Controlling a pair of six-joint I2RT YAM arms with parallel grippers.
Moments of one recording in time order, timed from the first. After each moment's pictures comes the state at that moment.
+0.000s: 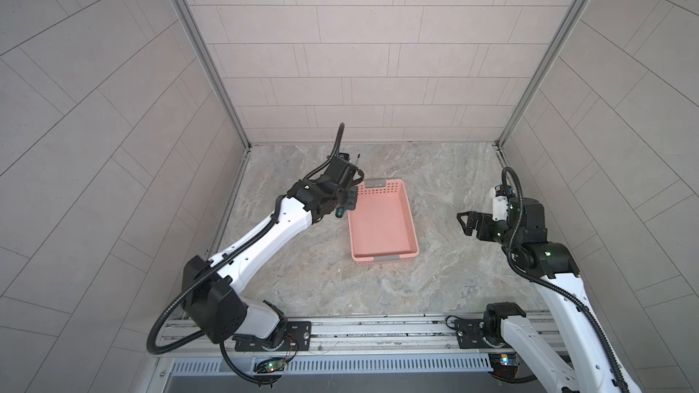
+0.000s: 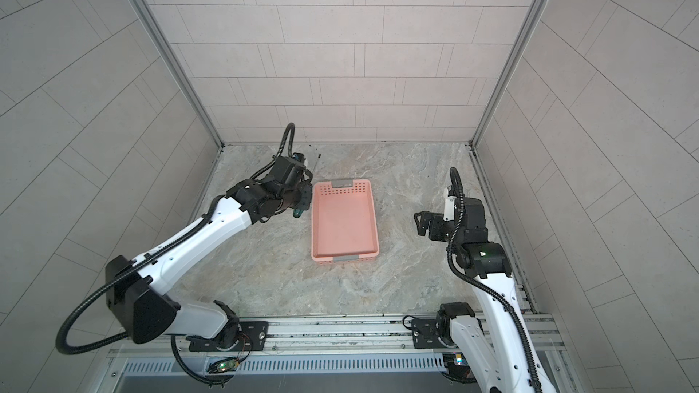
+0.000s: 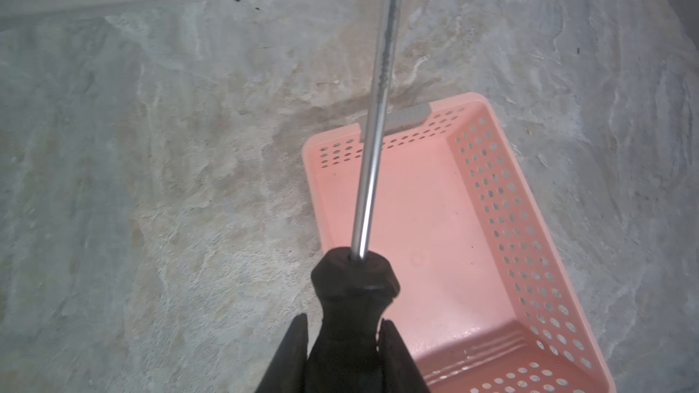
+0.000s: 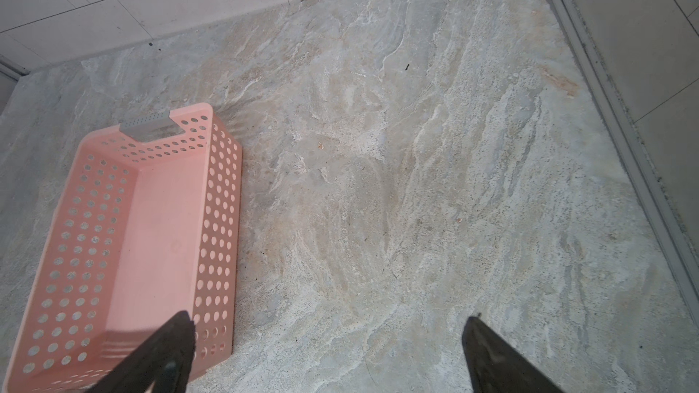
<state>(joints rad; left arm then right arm) -0.66 1.50 1.36 -0.77 -0.20 -0.33 -0.01 0.74 0.80 -0.77 -0.09 0.20</state>
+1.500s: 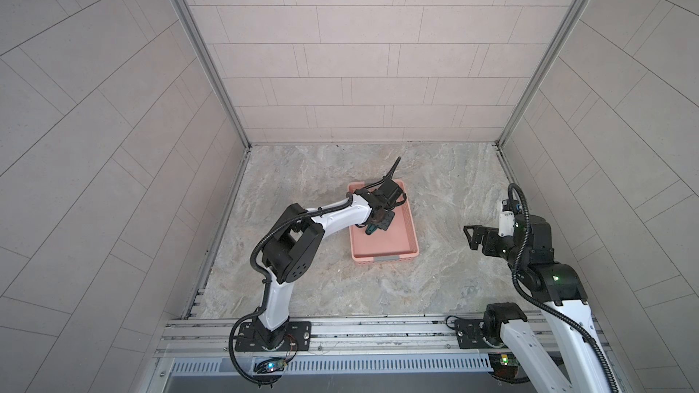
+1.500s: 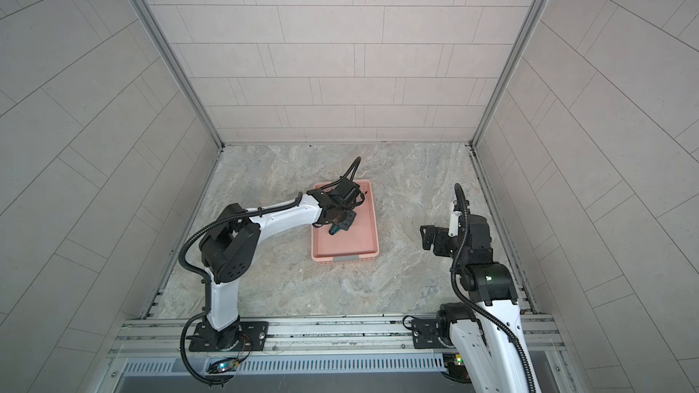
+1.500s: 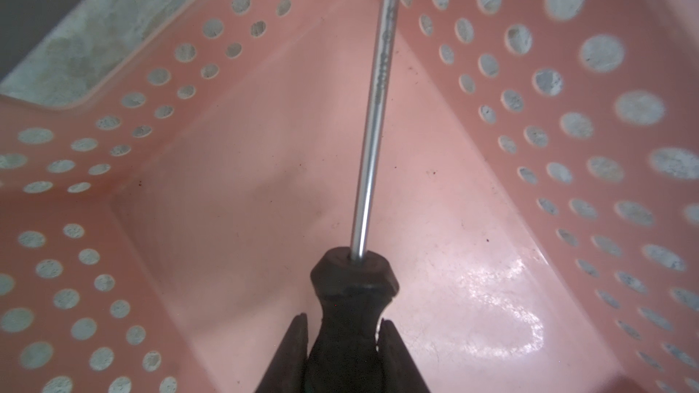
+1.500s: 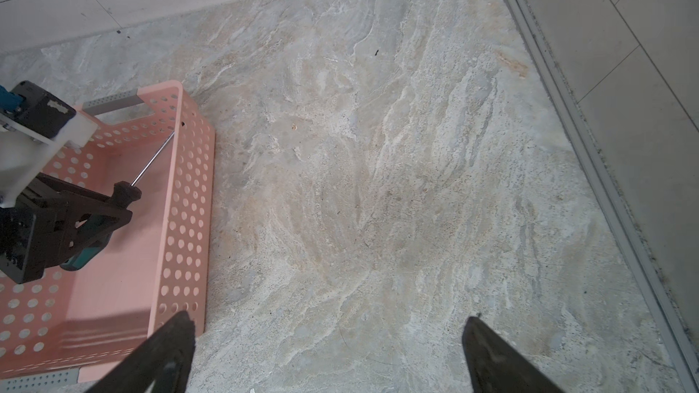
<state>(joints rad) -0.78 1.98 1.44 -0.60 -0.18 -0.20 -0.01 0.58 0.73 -0.85 -0.01 0.18</state>
